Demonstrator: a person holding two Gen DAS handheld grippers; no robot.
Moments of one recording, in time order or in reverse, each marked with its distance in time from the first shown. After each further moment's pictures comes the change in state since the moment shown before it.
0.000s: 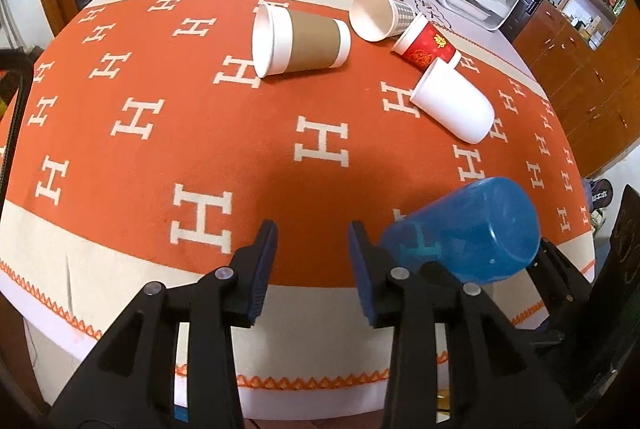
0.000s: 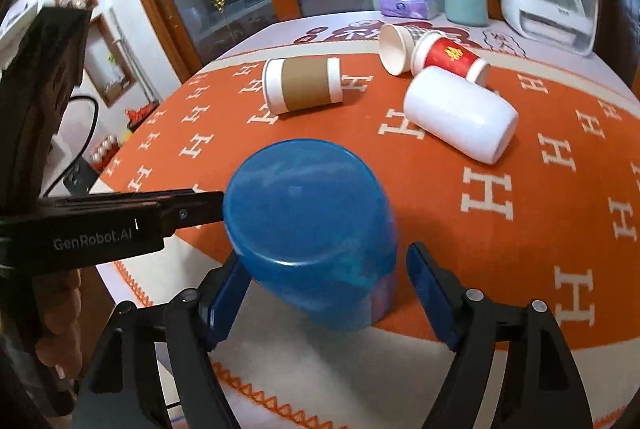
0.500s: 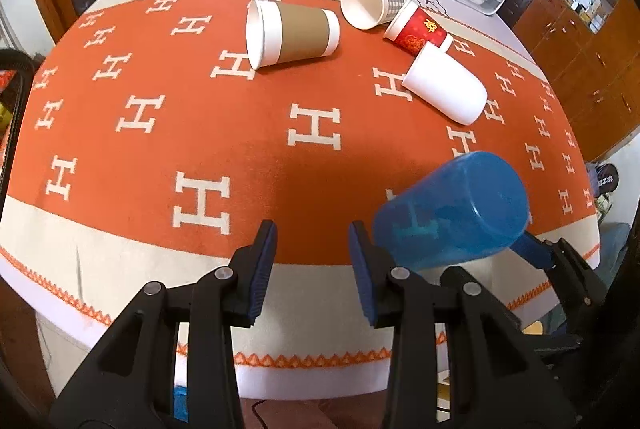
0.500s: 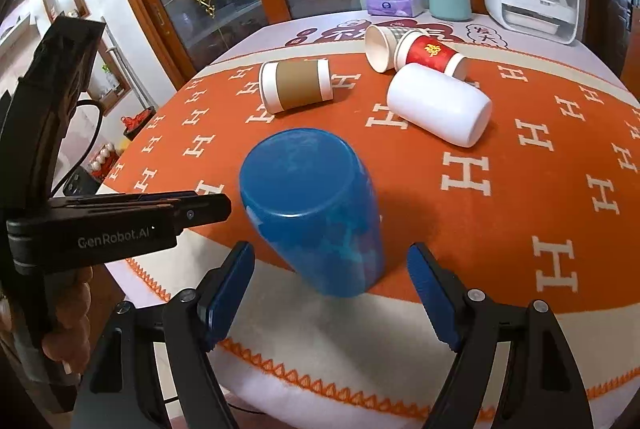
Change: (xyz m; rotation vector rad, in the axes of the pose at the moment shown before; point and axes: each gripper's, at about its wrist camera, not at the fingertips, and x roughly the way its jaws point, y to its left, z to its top) left arm -0.013 -0.015 -0.007 0.046 0.036 0.029; right arm -0.037 0.002 -0.010 0.042 0.005 -0.018
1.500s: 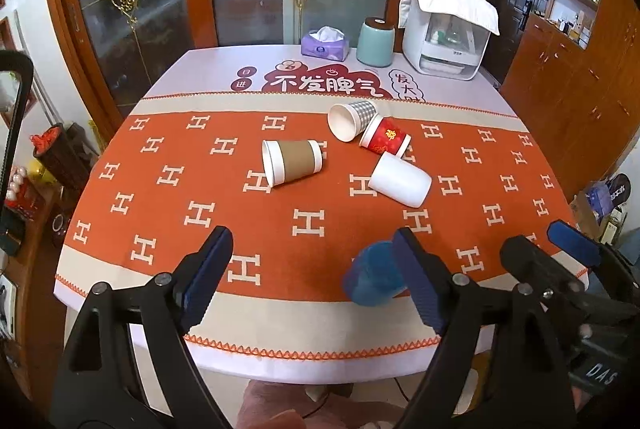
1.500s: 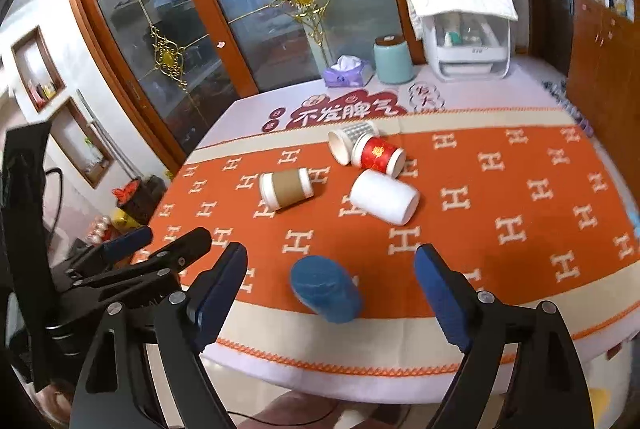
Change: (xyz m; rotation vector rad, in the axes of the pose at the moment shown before) left arm -0.170 -0.053 0.026 0.058 -0.263 0.099; right arm -0.190 0.018 0.083 0.139 -0.142 -0.128
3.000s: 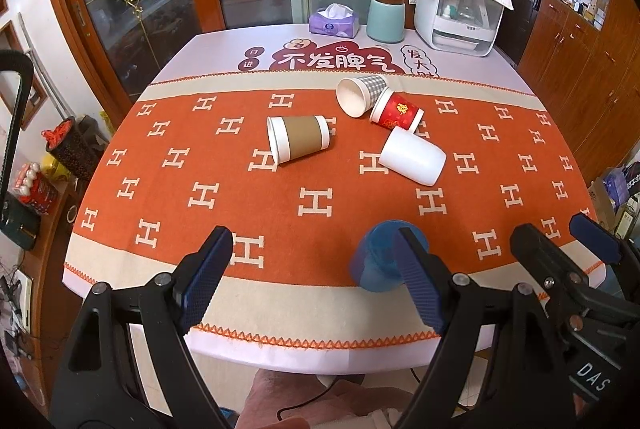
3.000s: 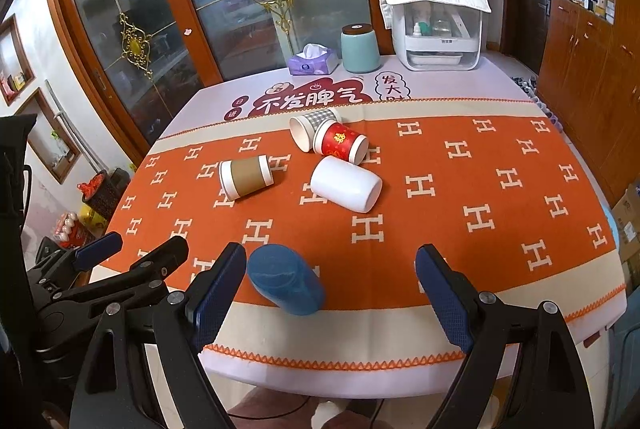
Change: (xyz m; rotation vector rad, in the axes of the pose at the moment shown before) left arm 0.028 -0.013 -0.013 0.016 0.071 0.064; right arm 0.027 -0.012 -0.014 0.017 0.049 -0.104
